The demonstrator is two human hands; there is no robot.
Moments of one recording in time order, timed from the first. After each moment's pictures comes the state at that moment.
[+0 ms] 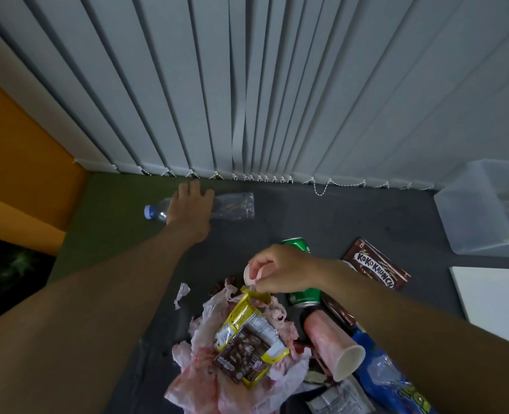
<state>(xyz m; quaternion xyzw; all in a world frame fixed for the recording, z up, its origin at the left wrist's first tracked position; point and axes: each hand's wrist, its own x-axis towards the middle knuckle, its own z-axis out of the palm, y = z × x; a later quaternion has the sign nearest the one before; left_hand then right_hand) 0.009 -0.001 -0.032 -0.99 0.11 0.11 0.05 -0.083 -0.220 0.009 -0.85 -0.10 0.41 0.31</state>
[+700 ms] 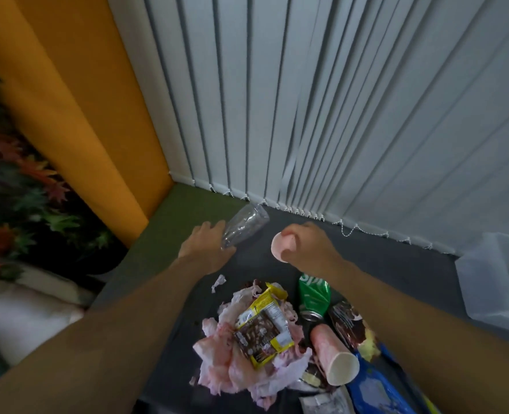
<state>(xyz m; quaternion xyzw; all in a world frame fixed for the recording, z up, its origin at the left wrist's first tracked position) -0.128 0.037 0.062 -0.98 -0.08 0.12 -0.17 -0.088 -0.208 0.078 -0.94 -0.11 0.15 0.27</state>
